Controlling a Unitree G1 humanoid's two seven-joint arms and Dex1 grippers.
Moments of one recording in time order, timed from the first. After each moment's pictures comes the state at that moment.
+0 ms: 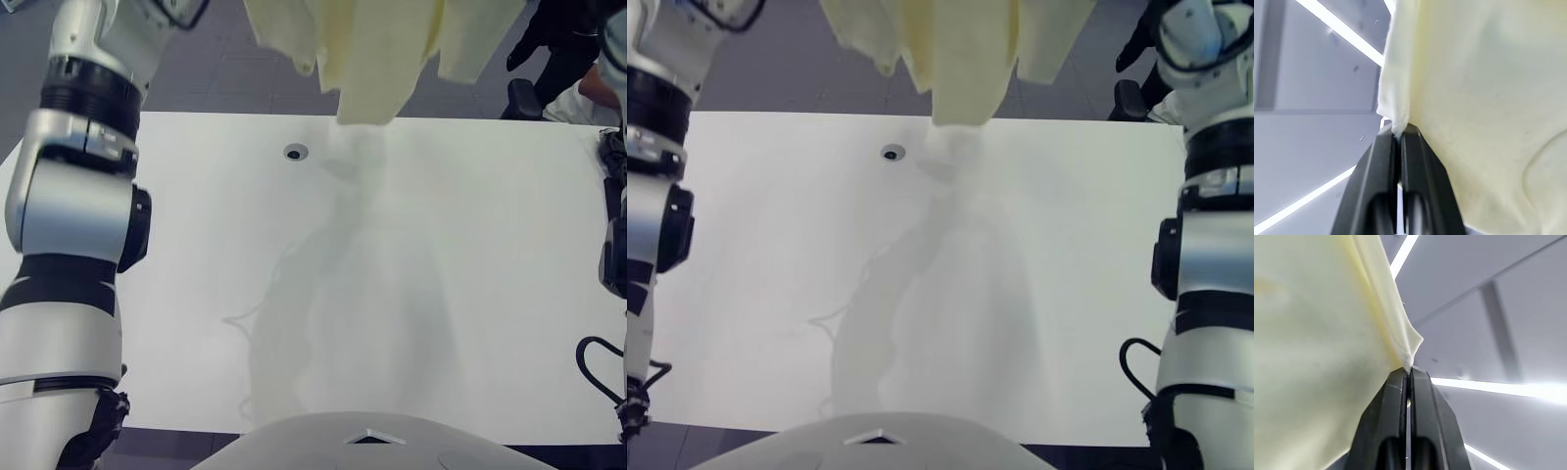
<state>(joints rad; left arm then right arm) -1.29 0.59 -0.39 0.82 0.60 -0.45 -0.20 -1.15 -0.79 0.20 0.96 -0.51 -0.76 0.06</state>
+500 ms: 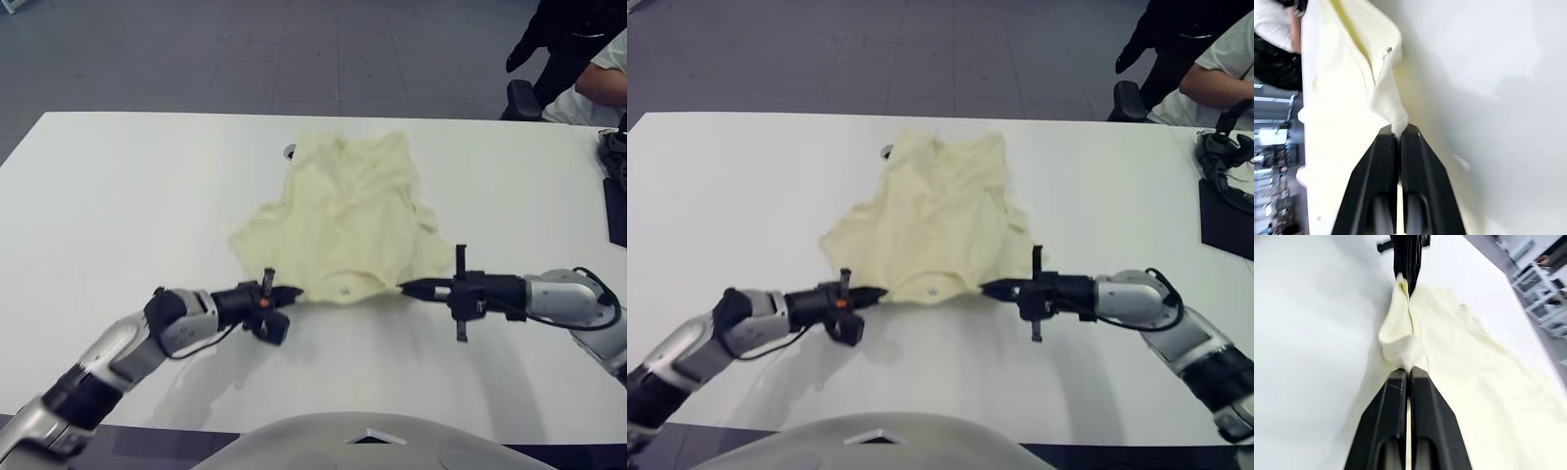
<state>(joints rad) 0.10 0.97 -0.42 -0.46 0.46 -0.39 -0.63 -0.01 -1.23 0.49 -0.20 0.40 -0.57 0.85</state>
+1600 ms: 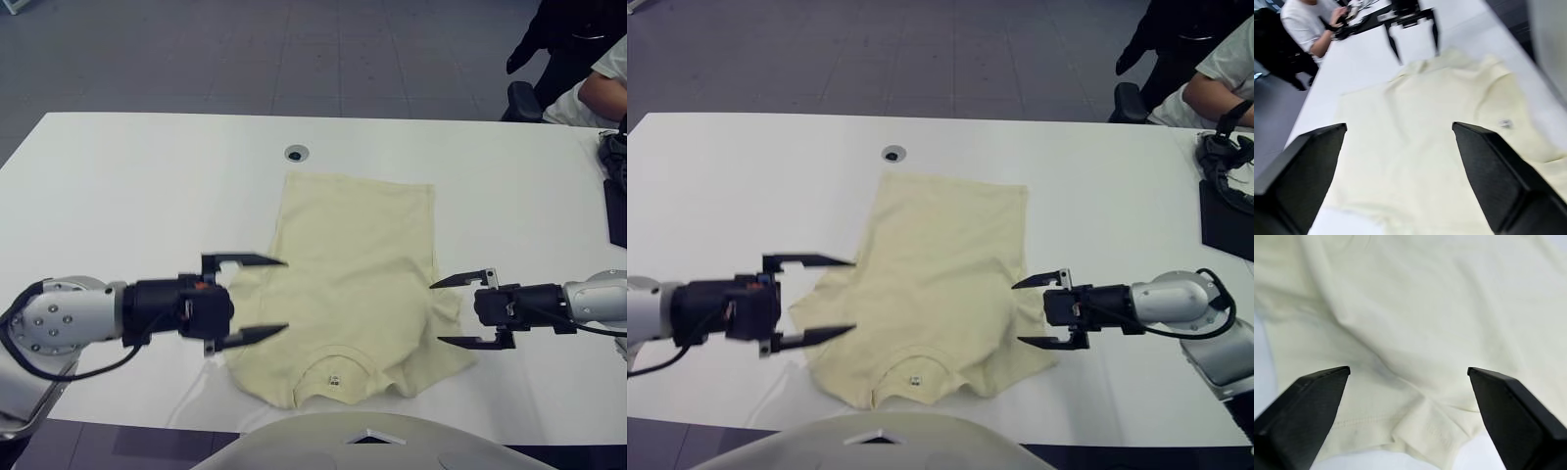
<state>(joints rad) 0.17 1.03 0.08 -0.67 -0.33 0.00 -0.92 0.16 -1.17 0.13 -0.24 0.22 -0.17 1.11</state>
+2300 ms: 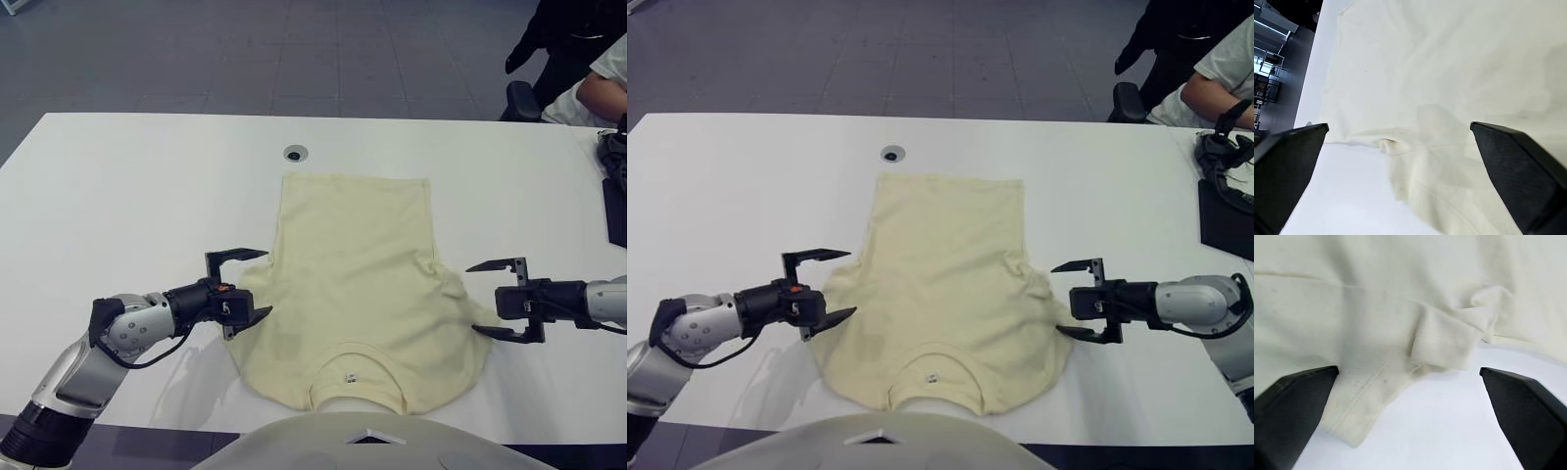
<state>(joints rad) 0.20 0.87 -0.13 -0.39 0.18 -0.23 -0.75 0.16 -1.19 0.05 -0.02 0.03 -0.31 1.06</state>
